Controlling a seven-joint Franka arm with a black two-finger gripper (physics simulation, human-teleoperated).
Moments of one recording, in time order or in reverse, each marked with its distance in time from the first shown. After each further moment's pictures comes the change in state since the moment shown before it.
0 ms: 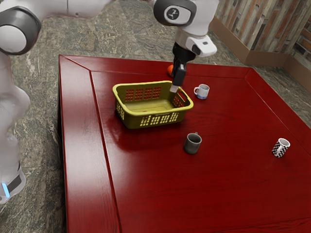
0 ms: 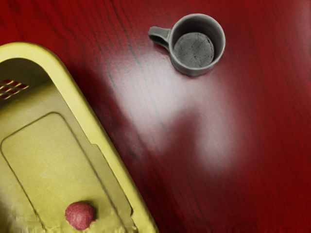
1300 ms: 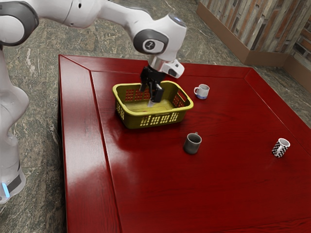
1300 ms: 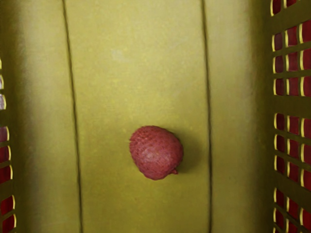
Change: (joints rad) arm 0.083 -0.052 0.128 -0.399 0.029 0.276 -0.280
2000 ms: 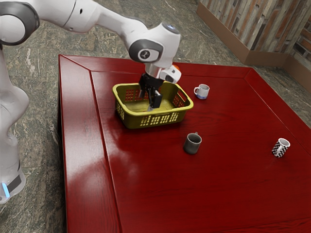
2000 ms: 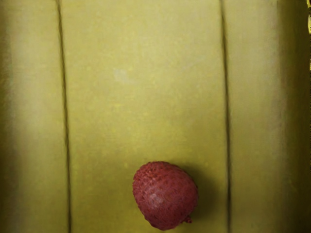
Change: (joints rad) arm -0.006 -0.002 0.028 -0.104 -0.001 0.169 -0.009
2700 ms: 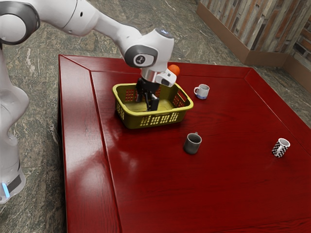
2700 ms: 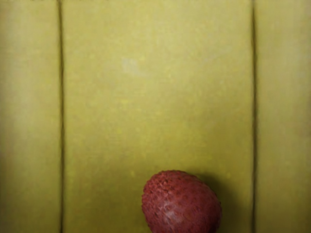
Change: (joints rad) arm 0.001 -0.003 0.031 -0.066 -0.026 0.084 0.000
